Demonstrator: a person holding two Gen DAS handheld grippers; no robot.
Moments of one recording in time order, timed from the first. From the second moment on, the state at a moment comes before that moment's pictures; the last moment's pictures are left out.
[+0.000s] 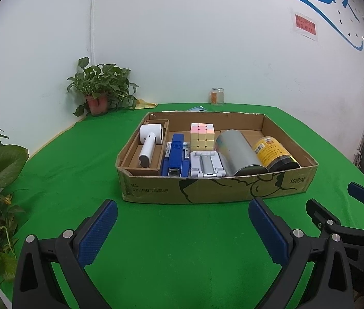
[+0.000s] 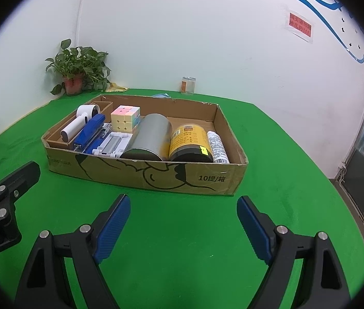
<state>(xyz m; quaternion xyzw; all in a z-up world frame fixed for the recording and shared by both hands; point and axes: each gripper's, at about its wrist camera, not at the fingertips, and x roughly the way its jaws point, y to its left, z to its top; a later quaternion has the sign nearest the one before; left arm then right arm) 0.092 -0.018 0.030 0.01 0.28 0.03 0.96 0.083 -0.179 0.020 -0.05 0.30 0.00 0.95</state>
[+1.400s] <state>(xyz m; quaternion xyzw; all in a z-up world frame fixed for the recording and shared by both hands) 0.121 -0.022 0.012 0.02 0.31 0.01 0.95 0.089 -0.184 0.008 -0.07 0.32 0.00 0.95</state>
